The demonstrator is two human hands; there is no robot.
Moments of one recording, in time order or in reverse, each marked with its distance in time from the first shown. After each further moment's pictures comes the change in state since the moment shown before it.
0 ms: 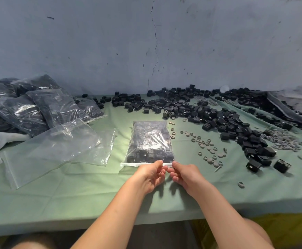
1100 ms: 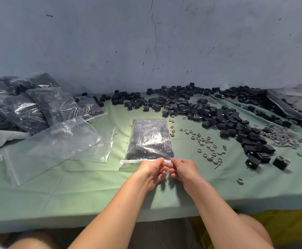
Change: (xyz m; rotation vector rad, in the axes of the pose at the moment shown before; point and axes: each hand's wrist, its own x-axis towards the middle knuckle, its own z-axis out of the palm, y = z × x) left_hand -0.007 -0.002 0.006 0.093 -0.010 0.069; right_hand 0.000 0.003 0.008 -0.103 0.100 -0.083
